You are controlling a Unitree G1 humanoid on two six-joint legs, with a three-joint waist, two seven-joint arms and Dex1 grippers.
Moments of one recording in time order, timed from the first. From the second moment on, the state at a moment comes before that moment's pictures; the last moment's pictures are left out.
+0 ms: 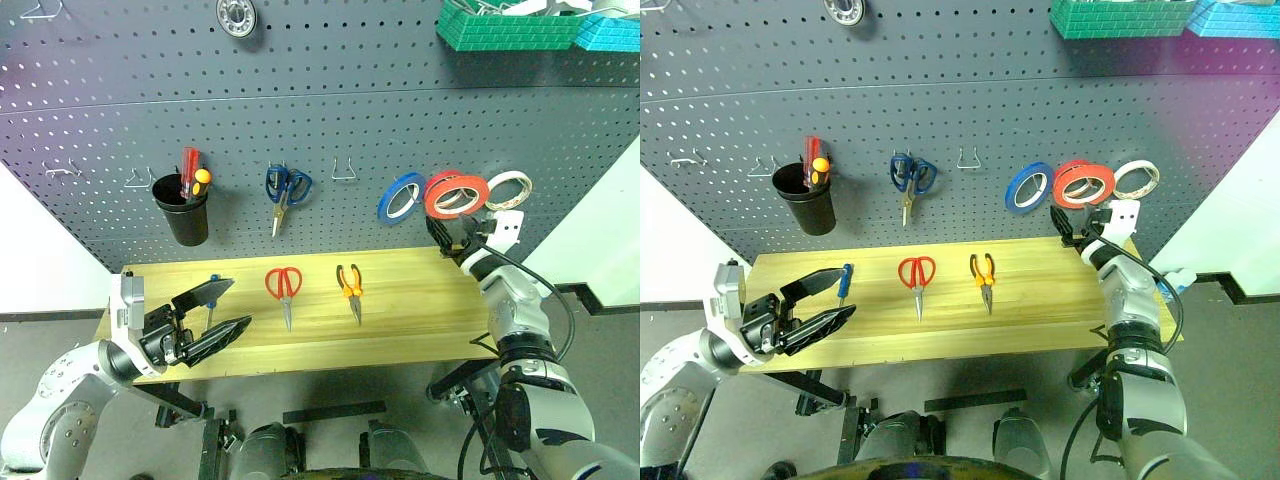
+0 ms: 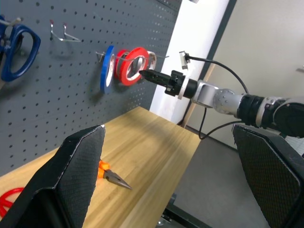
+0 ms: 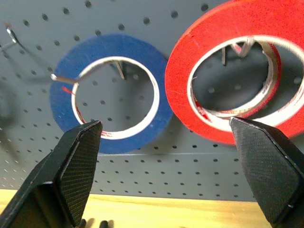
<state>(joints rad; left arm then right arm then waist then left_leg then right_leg) 0.24 0.58 0.33 -0.40 -0.86 0.40 -1.06 -0.52 -0.35 -0.32 0.73 0.38 -0.07 0.66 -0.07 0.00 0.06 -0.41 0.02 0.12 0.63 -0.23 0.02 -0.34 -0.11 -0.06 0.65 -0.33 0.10</state>
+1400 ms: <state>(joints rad) 0.26 0.60 0.33 -0.40 -0.86 0.43 -1.07 -0.05 -0.38 -0.11 0.06 0.52 0.31 0.92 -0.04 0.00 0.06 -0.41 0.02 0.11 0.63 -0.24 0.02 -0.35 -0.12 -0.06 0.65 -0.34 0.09</state>
